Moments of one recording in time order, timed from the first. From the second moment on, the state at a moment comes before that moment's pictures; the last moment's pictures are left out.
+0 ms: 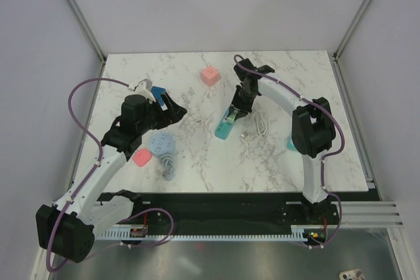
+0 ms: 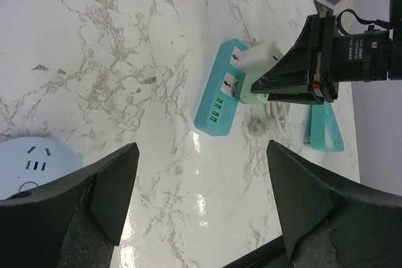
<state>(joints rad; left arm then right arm) -0.33 0.99 0.80 -0.26 0.13 -0.64 0.47 2.07 1.75 -0.97 -0.19 0.84</state>
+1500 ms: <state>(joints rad) -0.33 0.97 0.80 -0.26 0.14 -0.64 0.54 2.18 1.86 -1.01 -0.07 0.81</state>
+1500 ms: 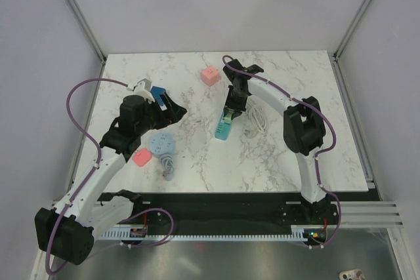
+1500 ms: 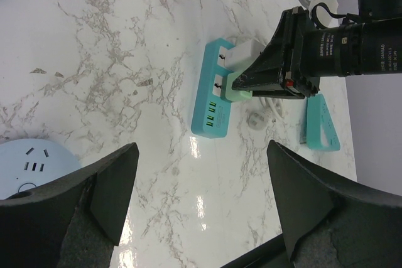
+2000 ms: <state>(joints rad) -0.33 0.97 0.80 -0.26 0.13 -0.62 0.49 2.20 1.91 -1.05 -0.14 0.81</state>
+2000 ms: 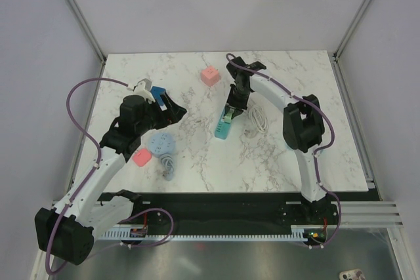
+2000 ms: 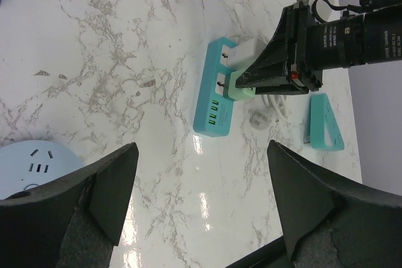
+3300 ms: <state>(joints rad) -0.33 0.94 0.82 -0.34 0.07 -0.59 0.32 2.13 2.01 -0.82 -0.23 0.71</state>
